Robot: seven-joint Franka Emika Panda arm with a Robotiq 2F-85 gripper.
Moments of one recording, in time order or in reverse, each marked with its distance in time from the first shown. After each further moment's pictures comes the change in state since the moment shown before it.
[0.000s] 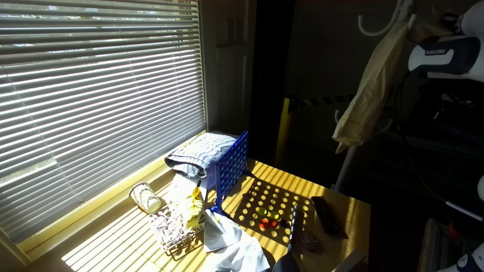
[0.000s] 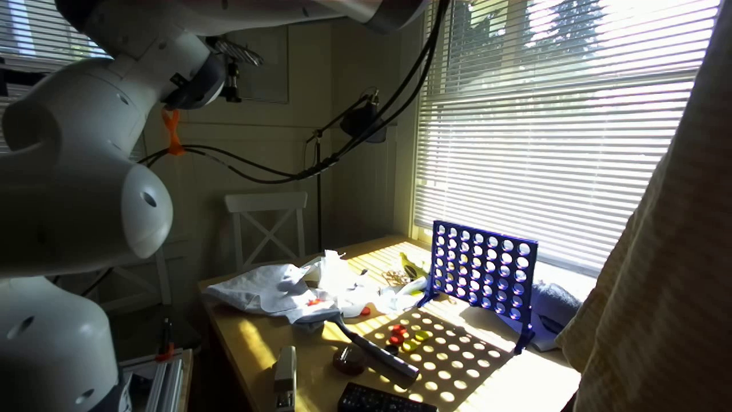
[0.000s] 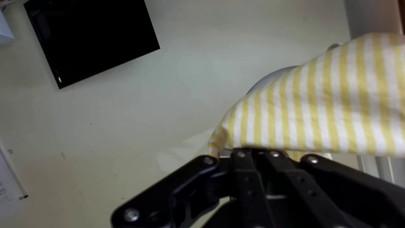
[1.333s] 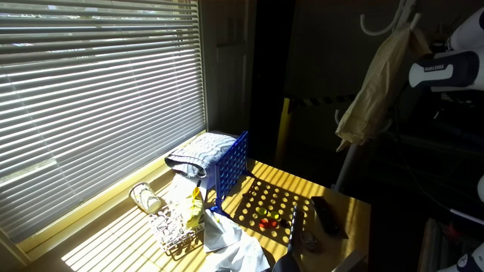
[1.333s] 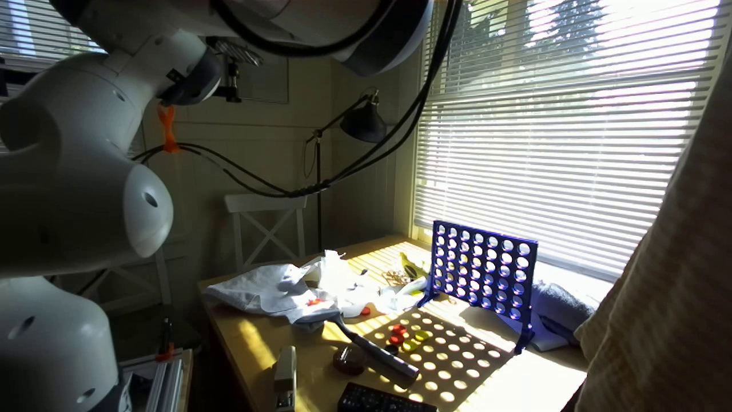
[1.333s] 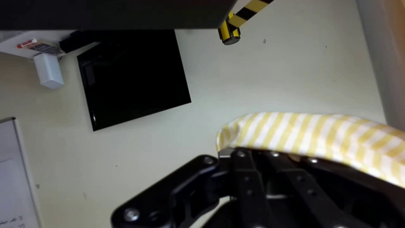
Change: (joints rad) arm 0.017 0.026 0.006 -0.061 -0.165 -0.145 0.121
